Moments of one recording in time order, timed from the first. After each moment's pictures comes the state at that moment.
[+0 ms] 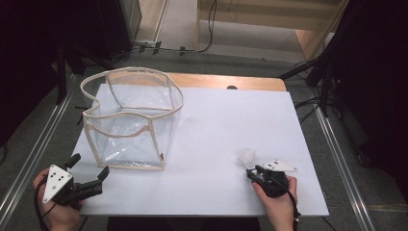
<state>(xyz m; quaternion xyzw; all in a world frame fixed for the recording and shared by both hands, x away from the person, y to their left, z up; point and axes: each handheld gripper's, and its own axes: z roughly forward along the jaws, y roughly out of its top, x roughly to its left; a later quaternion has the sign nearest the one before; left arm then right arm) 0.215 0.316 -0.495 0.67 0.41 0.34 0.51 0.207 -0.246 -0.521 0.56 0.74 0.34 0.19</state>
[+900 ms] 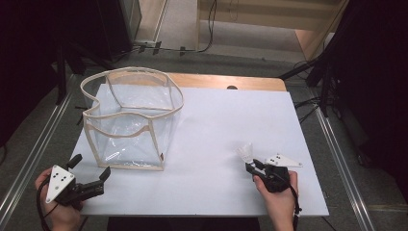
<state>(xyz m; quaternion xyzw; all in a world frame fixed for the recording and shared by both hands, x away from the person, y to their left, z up) 0.215 0.313 -0.498 0.68 0.41 0.35 0.50 0.212 -0.244 -0.495 0.53 0.73 0.38 0.18</state>
